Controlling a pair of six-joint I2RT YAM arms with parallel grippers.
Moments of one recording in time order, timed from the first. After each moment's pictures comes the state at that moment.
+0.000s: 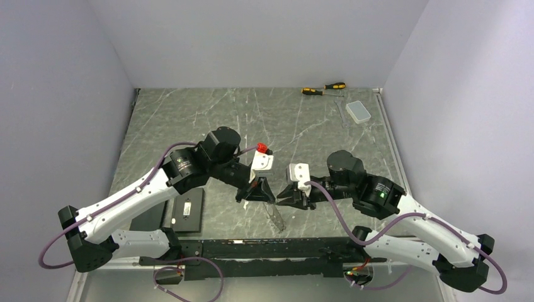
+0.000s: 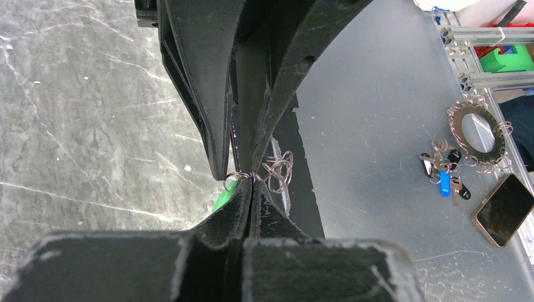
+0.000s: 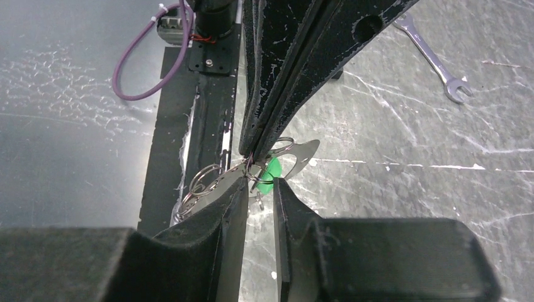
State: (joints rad) left arm -0.97 1.17 1.25 -0.62 0.79 0.20; right arm 0.98 0.81 0.96 -0.55 -0.55 -0.32
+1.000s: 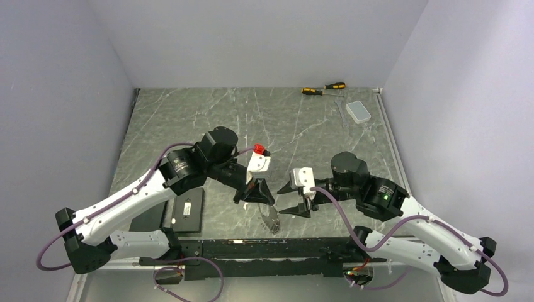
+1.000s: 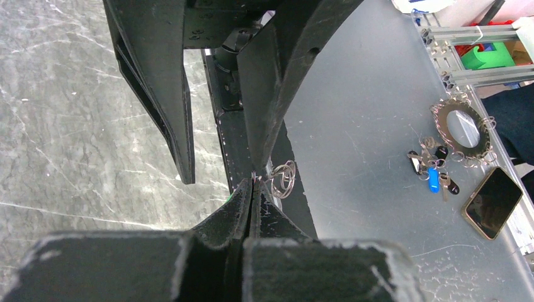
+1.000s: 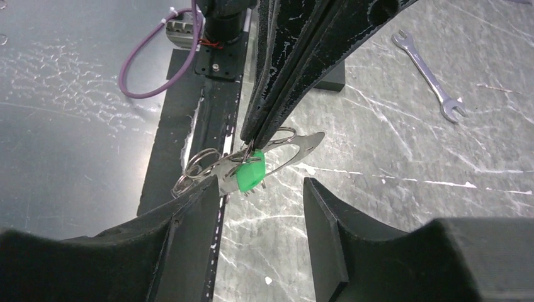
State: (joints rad) left arm -0.97 1.15 1.25 -0.61 0.84 0.21; right arm 0.98 0.78 0.96 -0.55 -0.59 -0.38
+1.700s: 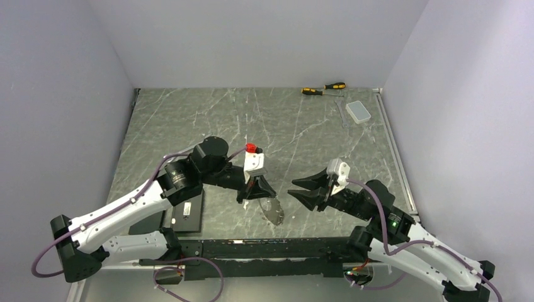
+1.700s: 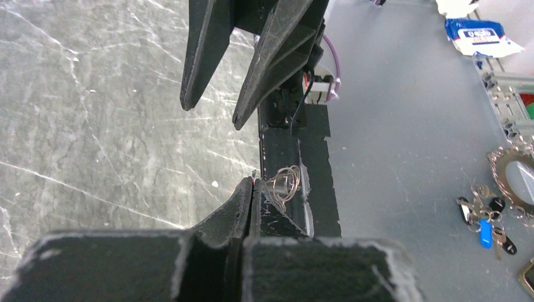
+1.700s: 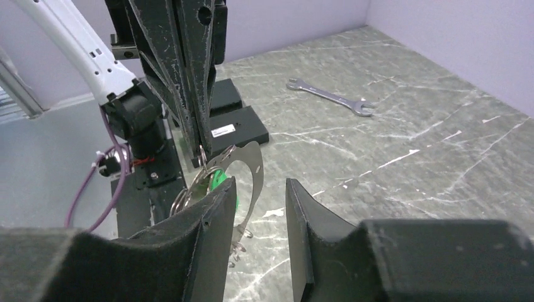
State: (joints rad) left arm -0.97 1.06 1.06 -0.35 0.67 0.07; right arm 0.98 0.41 0.56 -0.11 -0.19 0.06
